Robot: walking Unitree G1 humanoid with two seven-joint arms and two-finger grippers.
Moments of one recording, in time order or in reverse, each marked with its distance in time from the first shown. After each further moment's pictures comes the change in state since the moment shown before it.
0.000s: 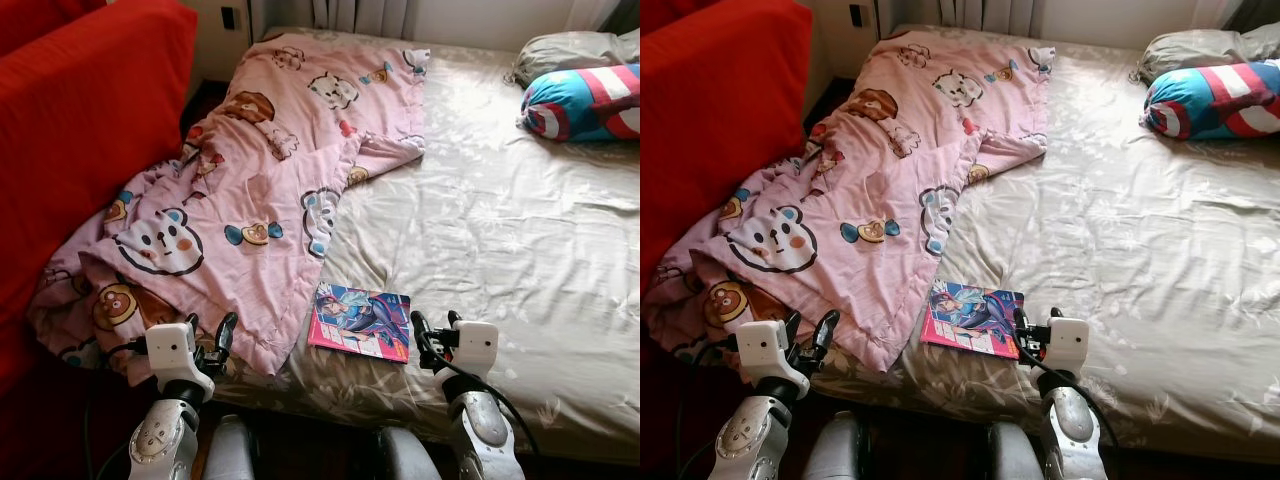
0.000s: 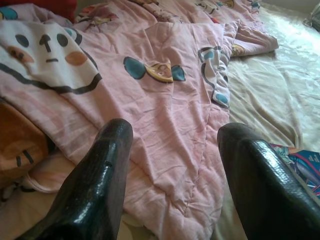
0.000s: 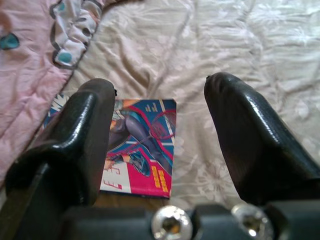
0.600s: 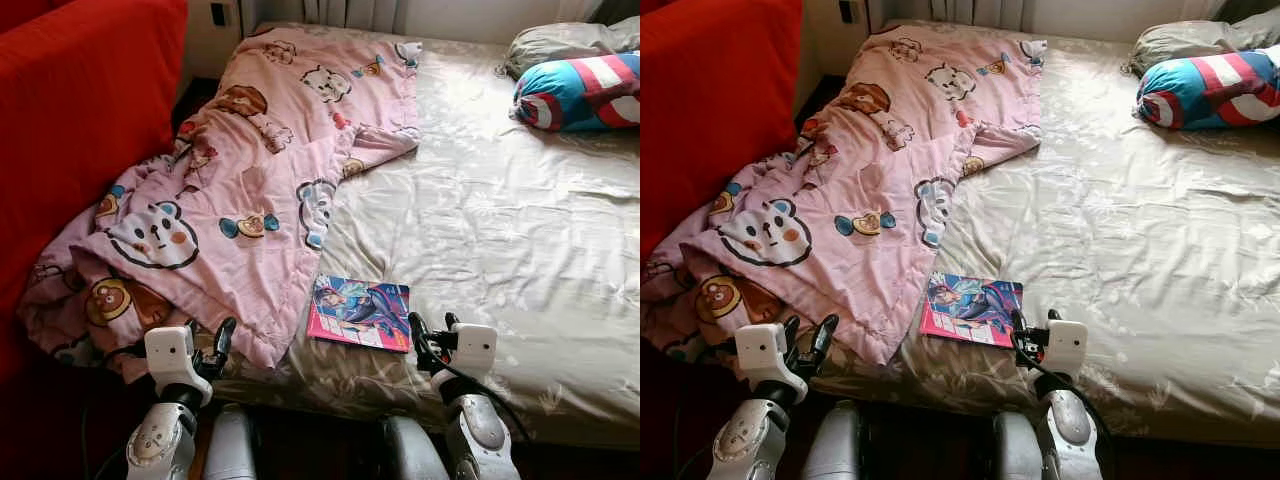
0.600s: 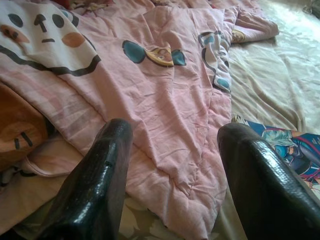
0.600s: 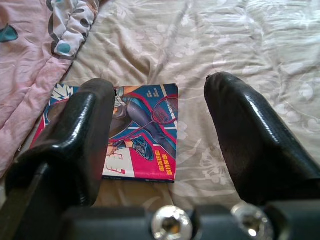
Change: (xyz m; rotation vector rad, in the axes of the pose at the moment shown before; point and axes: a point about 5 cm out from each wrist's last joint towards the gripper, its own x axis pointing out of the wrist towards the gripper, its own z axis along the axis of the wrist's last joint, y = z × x) left arm -0.002 0.003 -0.003 0.005 0.030 0.003; right arm -0.001 0.005 -0.003 0.020 0.004 0.012
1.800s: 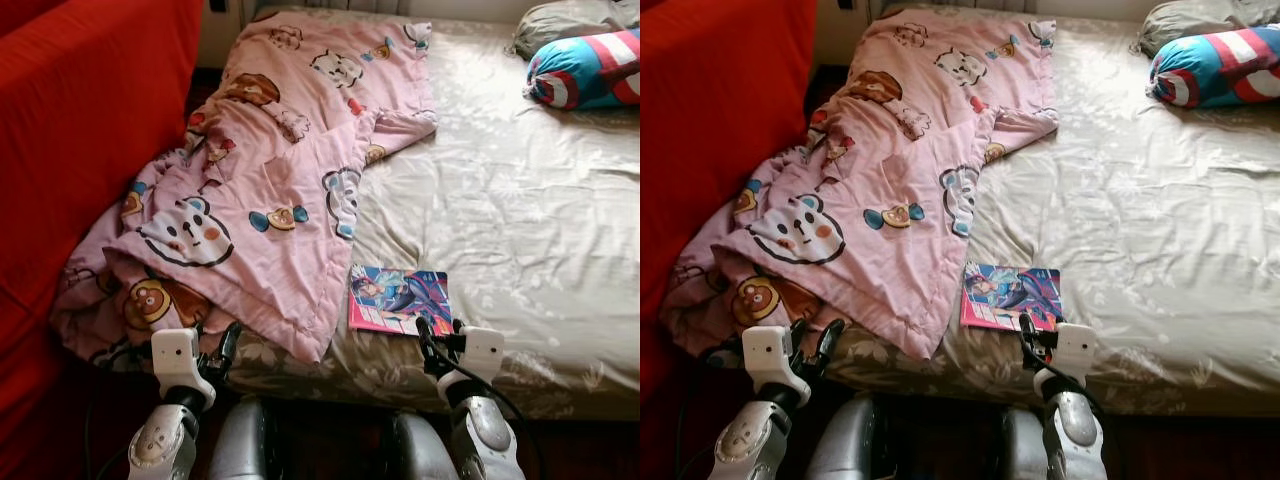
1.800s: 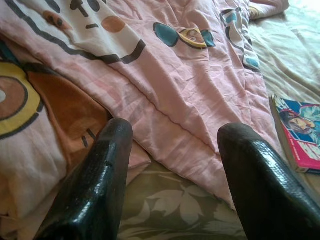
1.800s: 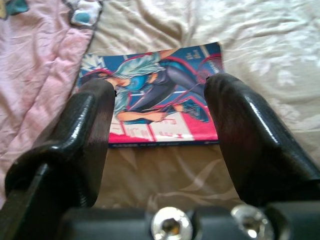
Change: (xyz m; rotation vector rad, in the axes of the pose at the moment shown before) left arm -0.002 -0.001 -0.002 0.023 0.028 -0.030; right arm 0.000 -0.006 -0.006 0.024 0.030 -0.015
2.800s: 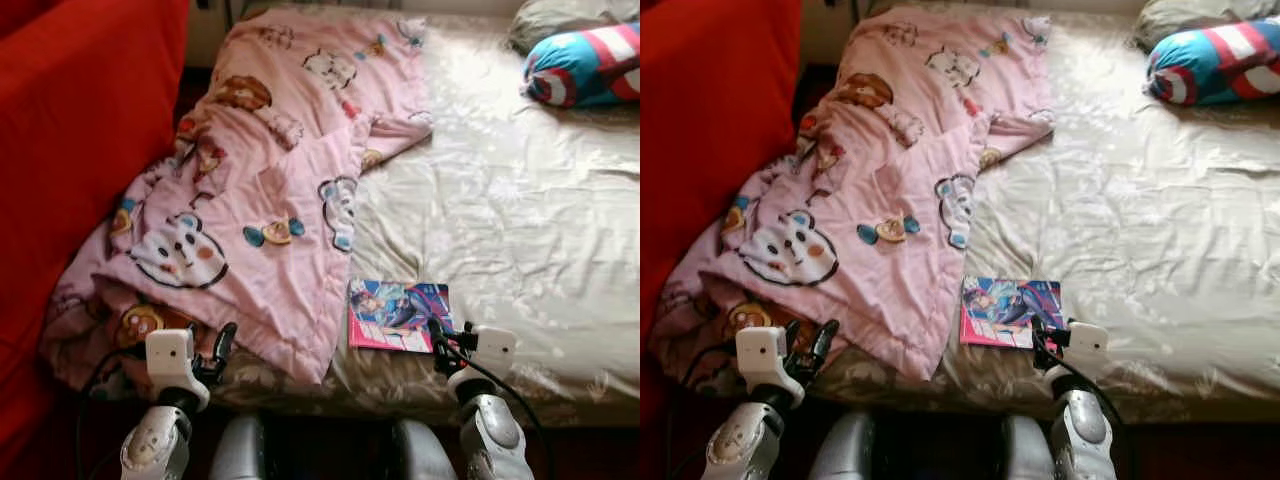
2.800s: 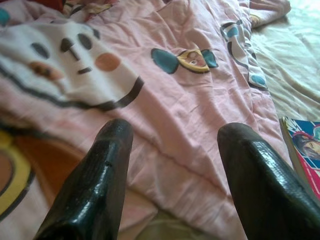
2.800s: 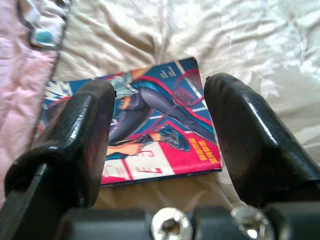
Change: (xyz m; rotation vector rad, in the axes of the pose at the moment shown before) left arm -0.002 0.002 0.005 0.027 -0.015 -0.005; right arm 0.001 -0.021 -0.002 0.025 0.025 -0.085
